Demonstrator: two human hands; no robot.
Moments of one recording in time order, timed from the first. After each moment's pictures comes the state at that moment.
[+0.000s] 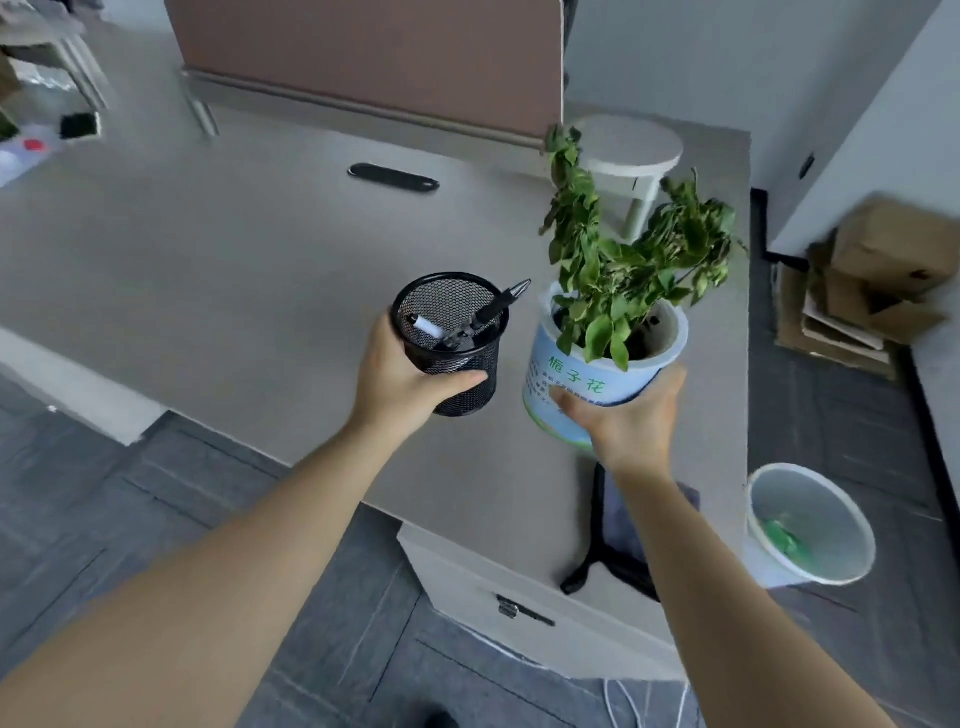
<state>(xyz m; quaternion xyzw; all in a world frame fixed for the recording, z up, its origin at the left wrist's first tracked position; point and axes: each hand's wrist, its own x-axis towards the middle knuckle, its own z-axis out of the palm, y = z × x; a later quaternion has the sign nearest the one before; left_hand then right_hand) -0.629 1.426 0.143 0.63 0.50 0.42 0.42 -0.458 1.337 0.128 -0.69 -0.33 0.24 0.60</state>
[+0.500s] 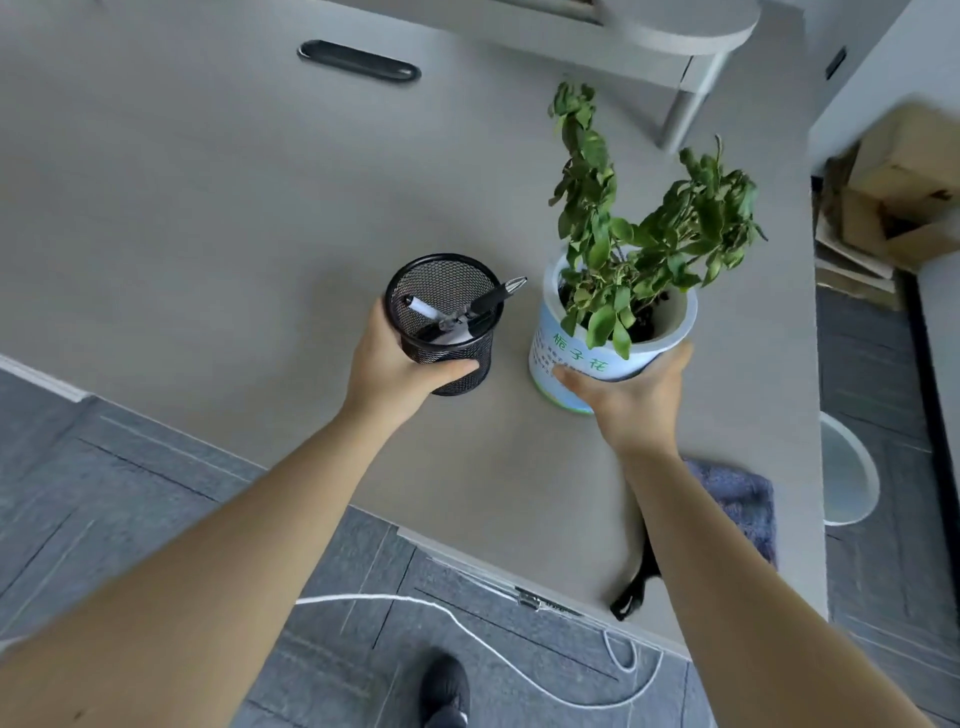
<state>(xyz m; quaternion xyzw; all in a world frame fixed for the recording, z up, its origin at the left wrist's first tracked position) -0.634 1.485 0.051 0.59 0.51 0.37 0.51 -0.459 1.391 0.053 -0.74 -0.31 0.24 0.55</state>
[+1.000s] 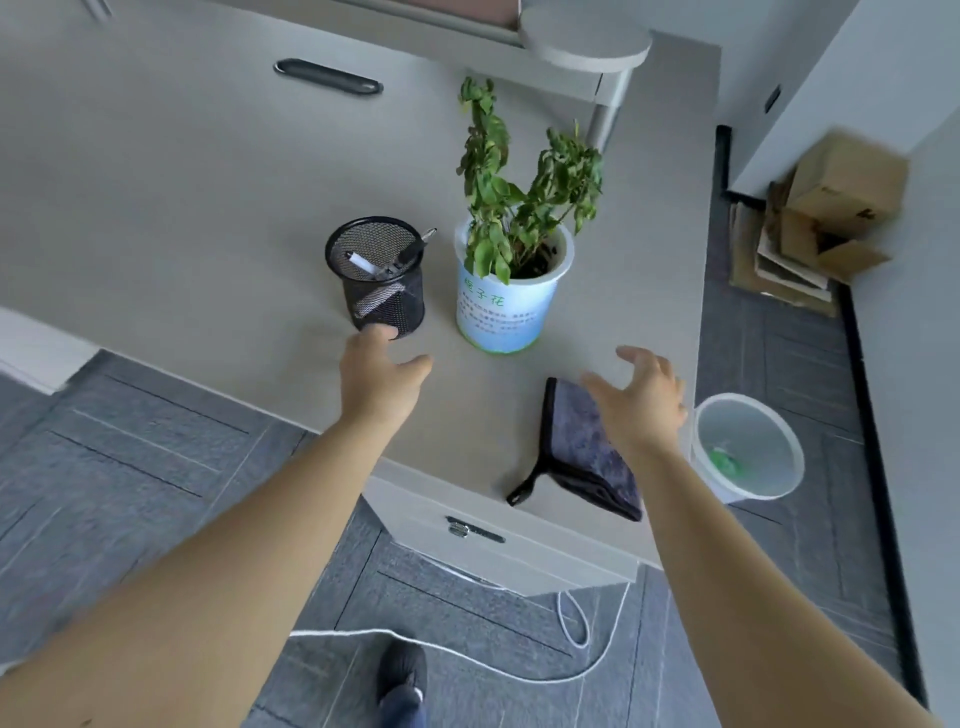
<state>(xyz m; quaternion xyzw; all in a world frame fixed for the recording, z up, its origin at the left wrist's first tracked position) -0.602 1.389 0.068 0.61 0.64 0.28 0.38 -0.418 1.286 0.083 -0.87 -0.31 0.21 0.31</state>
